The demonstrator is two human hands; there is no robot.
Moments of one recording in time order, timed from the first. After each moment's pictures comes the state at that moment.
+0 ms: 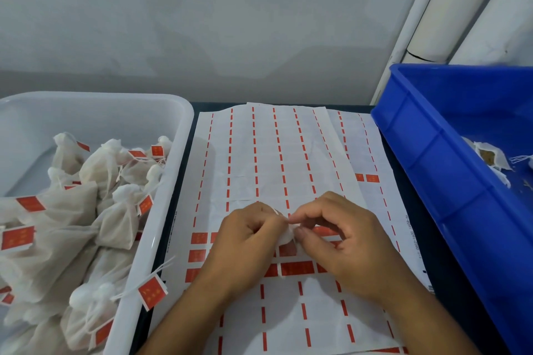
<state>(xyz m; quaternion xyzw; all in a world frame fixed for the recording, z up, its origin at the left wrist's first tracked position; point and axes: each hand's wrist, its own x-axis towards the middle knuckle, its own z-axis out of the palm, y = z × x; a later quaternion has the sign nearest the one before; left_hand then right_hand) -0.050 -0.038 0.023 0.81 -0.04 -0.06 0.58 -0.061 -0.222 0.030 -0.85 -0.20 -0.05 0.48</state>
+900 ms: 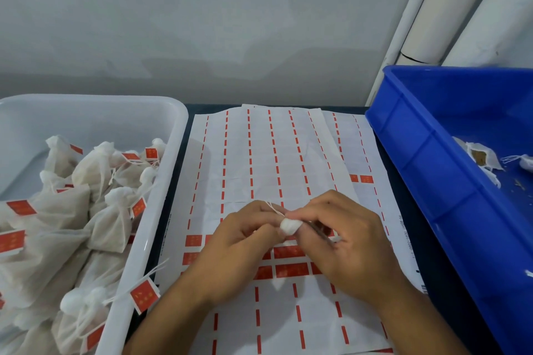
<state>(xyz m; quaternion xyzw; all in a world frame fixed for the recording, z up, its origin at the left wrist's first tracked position) -0.056 -0.031 0.048 0.76 -0.10 -0.16 0.63 -0.059 -0.222 0.025 -0.88 -0.21 -0.18 0.40</state>
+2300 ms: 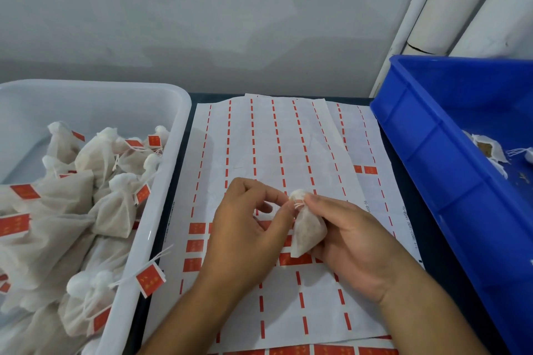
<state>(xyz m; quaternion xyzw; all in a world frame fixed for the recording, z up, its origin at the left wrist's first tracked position) -0.058 -0.047 0.027 0.85 -0.03 0.07 0.52 -0.058 -0.212 0.030 -0.53 0.09 0.21 0.82</state>
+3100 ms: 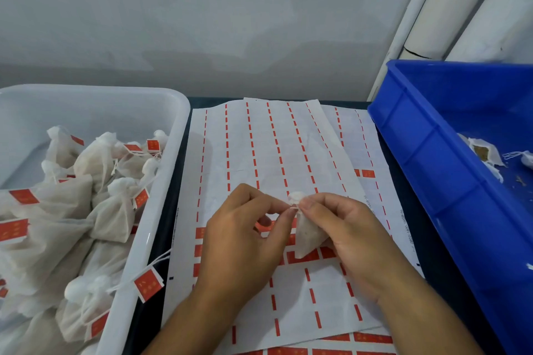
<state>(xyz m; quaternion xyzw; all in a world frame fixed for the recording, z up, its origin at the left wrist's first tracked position) -0.061 -0.045 0.027 0.88 -0.10 0.15 0.44 -0.063 -0.214 0.032 -0.79 0.04 0.09 0.61</state>
